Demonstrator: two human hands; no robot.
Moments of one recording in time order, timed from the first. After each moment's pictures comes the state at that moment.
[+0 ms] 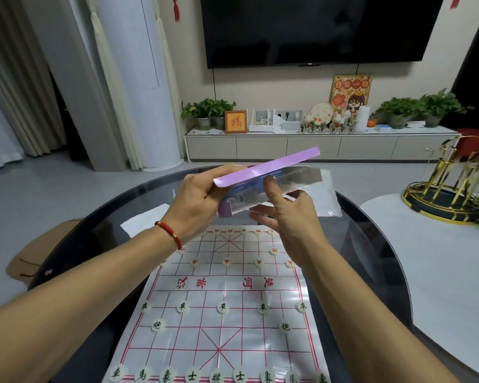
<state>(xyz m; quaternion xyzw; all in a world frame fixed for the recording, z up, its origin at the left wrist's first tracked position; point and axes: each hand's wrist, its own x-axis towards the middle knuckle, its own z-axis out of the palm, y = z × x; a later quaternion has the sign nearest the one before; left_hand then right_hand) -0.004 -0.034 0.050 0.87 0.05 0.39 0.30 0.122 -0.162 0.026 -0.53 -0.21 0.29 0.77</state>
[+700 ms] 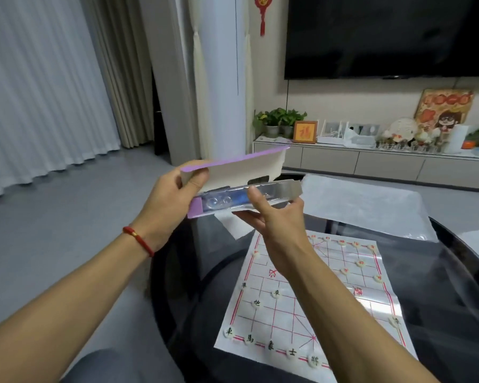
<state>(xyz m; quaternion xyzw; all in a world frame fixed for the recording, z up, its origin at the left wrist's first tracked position) -0.205 0.010 0.079 0.73 0.21 0.47 0.45 -0.042 -0.086 0.046 -0.43 -0.28 0.41 0.75</state>
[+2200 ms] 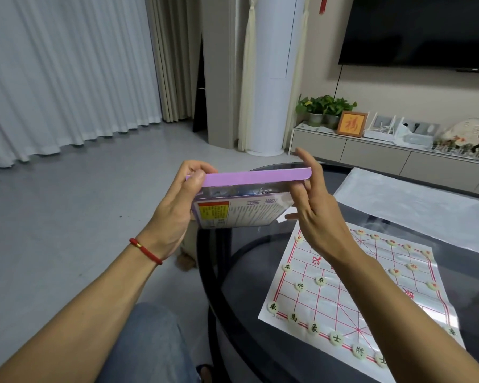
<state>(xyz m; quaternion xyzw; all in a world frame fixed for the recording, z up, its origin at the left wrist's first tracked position) -0.297 -0.012 0.041 0.68 0.25 0.50 0.48 -0.065 -0.080 0.031 -0.57 -0.64 0.13 0.49</state>
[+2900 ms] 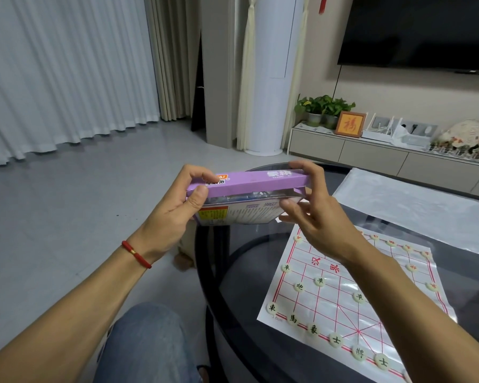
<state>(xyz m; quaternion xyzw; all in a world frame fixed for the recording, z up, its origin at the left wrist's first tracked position) -0.310 -0.012 0.037 0.76 0.24 0.44 0.42 -0.050 -0.083 0.030 -0.54 -0.71 0.15 0.43</state>
